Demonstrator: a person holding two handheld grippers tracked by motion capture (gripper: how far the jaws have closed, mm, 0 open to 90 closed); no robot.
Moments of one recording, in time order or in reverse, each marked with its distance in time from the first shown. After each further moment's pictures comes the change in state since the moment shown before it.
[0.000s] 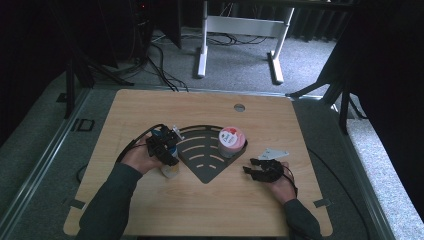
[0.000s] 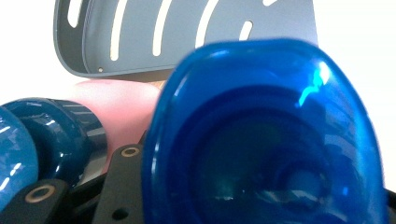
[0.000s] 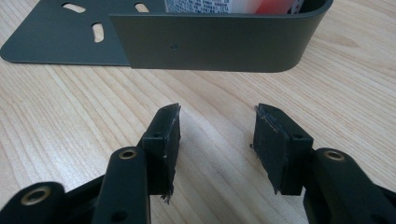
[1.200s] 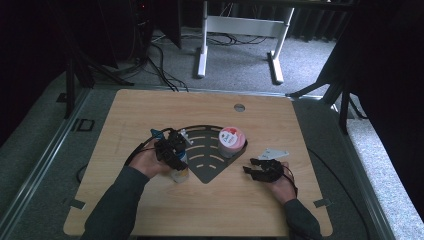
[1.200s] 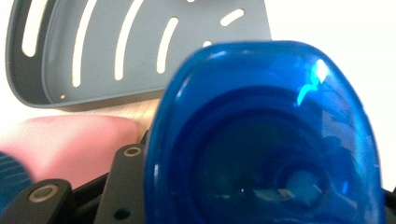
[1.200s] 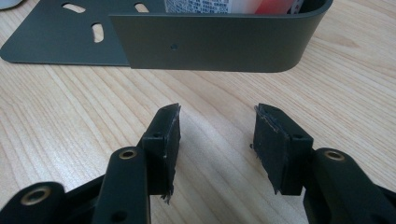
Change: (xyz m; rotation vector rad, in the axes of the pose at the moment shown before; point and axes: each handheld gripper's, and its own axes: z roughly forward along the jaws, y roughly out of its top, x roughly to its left) left arm -0.024 0.013 0.003 -0.032 -0.054 0.055; right arm 0.000 0.000 0.000 -0.001 0.000 0.002
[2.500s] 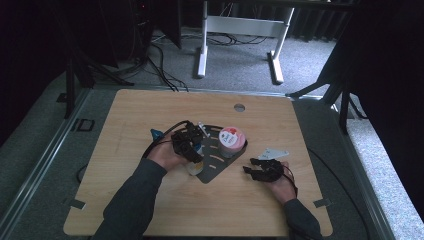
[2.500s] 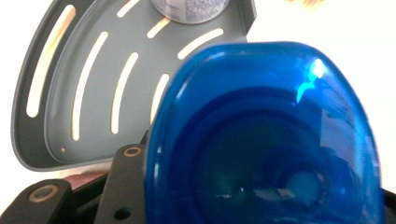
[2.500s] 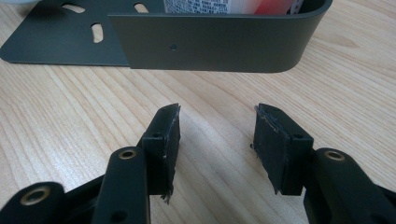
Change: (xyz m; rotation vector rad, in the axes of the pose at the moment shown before) left arm -0.009 0.048 0.002 -0.028 0.017 0.005; right arm 0.000 0.000 0.000 -0.001 0.000 0.000
